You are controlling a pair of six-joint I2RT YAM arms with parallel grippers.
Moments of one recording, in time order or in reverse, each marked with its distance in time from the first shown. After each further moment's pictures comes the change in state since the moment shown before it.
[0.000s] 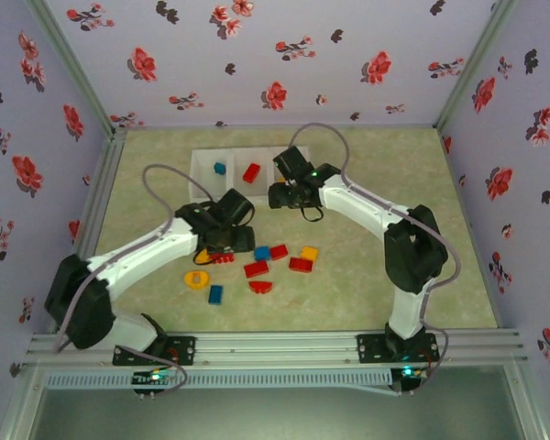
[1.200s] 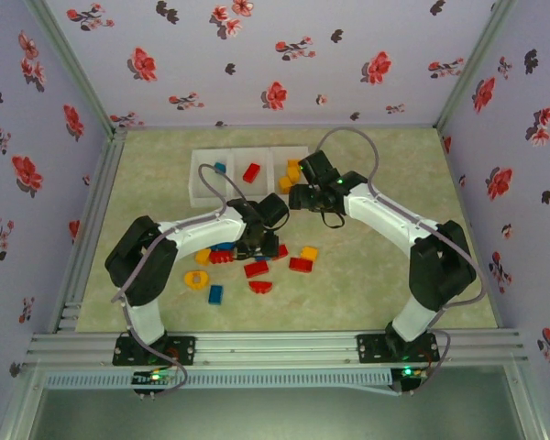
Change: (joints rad) left arm -0.065 0.364 0.178 0.018 0.062 -0.006; right arm -0.084 -0.182 -0.191 0.036 0.027 0.037
